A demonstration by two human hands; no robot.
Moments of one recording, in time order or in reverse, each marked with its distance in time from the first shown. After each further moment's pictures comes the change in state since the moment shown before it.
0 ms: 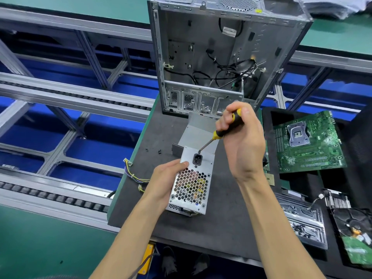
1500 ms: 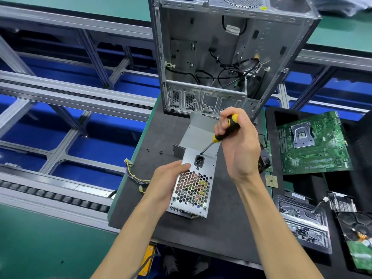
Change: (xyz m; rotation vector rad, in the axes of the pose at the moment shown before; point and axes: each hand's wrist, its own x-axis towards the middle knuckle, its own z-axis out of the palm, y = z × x) left_hand 0.003 0.002 -0.001 0.036 -0.012 -0.005; right_hand 0.003 0.015 -0.003 -0.050 -0.001 0.041
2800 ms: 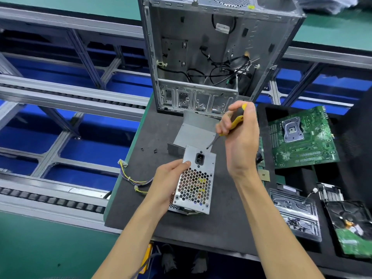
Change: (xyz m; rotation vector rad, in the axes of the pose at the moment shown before) left_hand -0.002 -0.009 0.011 0.167 0.000 0.066; right_hand -0.001 -0.012 -0.003 -0.109 0.138 -0.101
